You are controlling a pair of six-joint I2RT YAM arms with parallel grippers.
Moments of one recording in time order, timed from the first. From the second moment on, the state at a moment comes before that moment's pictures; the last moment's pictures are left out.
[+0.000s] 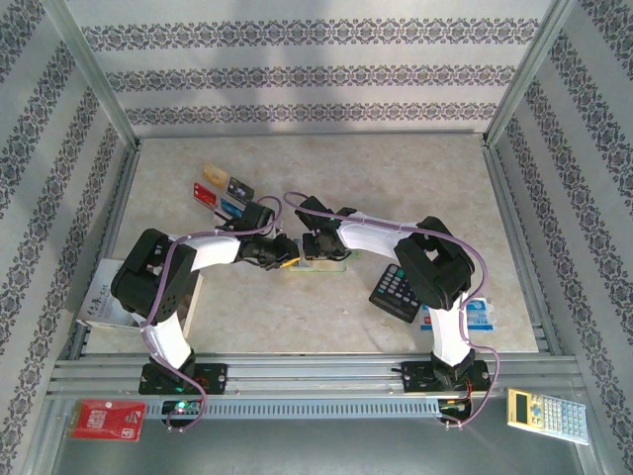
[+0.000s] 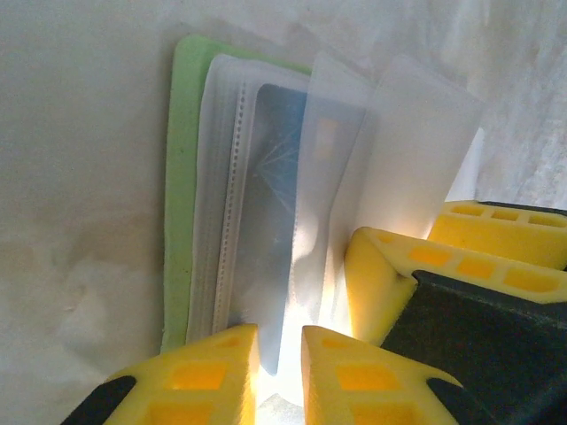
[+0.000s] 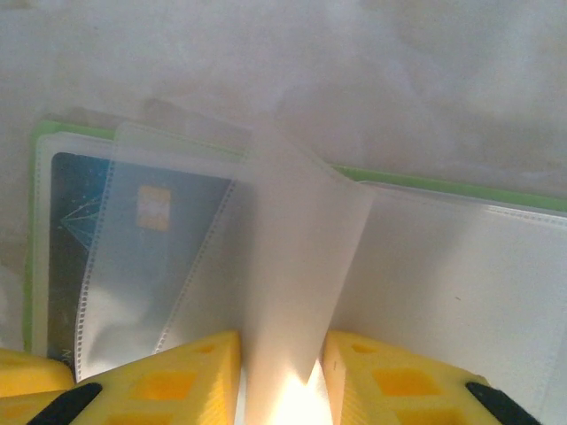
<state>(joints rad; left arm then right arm) -0.42 1.77 0.89 -0.11 0.53 -0.82 0.73 2.00 1.33 -0.56 0.02 0.65</state>
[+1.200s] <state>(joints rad) -0.42 1.75 0.89 -0.10 0.49 -0.82 0.72 1.99 1.32 -0.55 0.00 0.65</state>
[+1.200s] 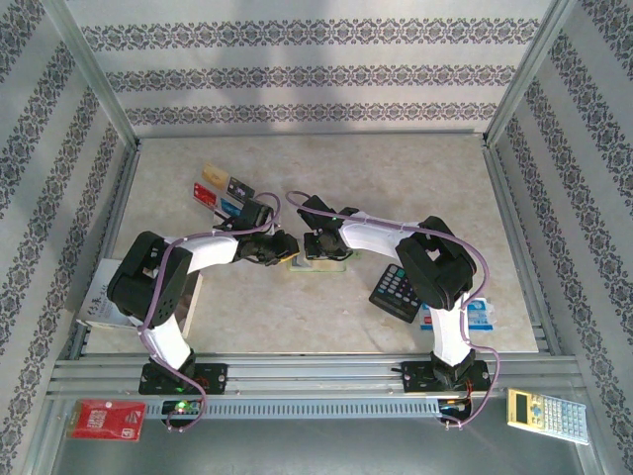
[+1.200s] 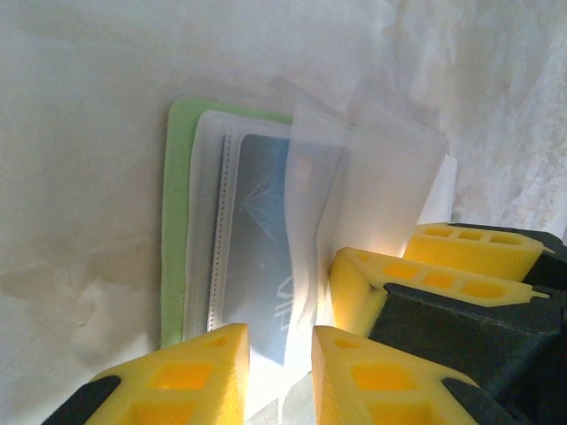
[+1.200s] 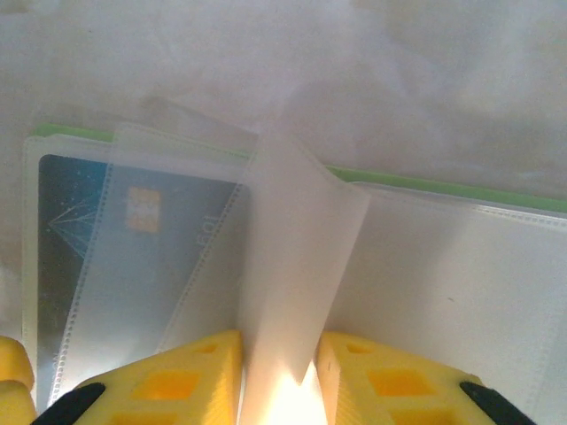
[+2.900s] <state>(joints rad) -0.52 1.93 1.02 0.19 0.69 -1.01 0.52 1.49 0.95 -0.39 0.03 0.76</state>
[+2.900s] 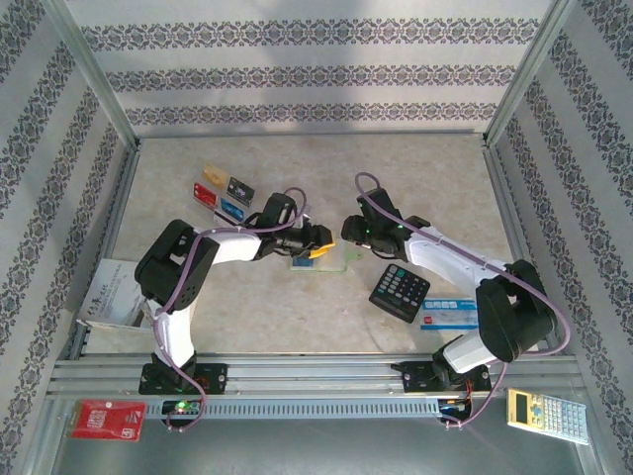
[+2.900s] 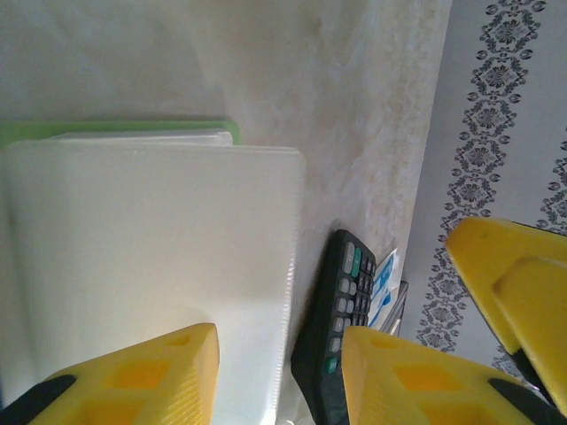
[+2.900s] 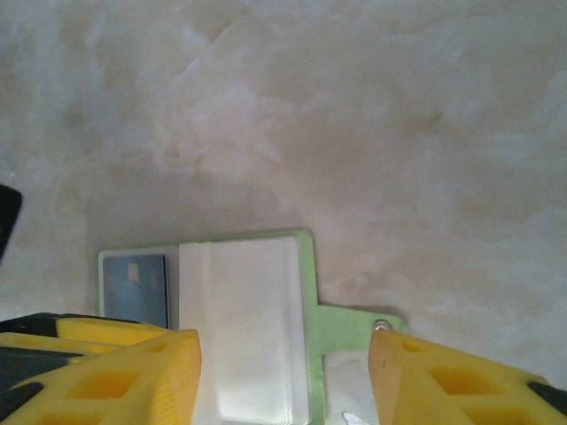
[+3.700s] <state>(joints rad) -0.52 1.92 1.12 -0.09 0.56 -0.88 0.48 1.48 0.93 -0.25 -0.14 0.79</state>
